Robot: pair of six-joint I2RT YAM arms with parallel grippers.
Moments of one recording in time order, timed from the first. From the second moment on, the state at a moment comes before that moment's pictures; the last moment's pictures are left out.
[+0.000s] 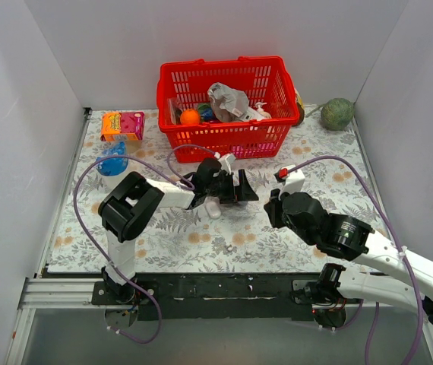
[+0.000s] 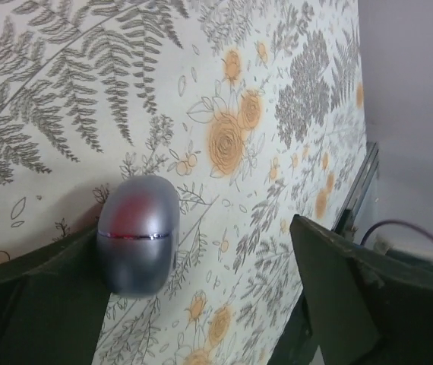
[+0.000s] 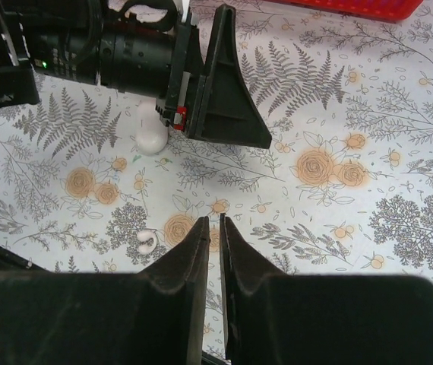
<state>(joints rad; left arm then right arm) -0.70 1.97 0.99 0.39 0.45 -0.80 1.09 0.79 0.83 -0.60 0.50 0.47</state>
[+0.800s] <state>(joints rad) -0.69 1.33 0.83 0.00 0.03 -0.70 1.09 0.78 0.79 -0.59 0.49 0.49</state>
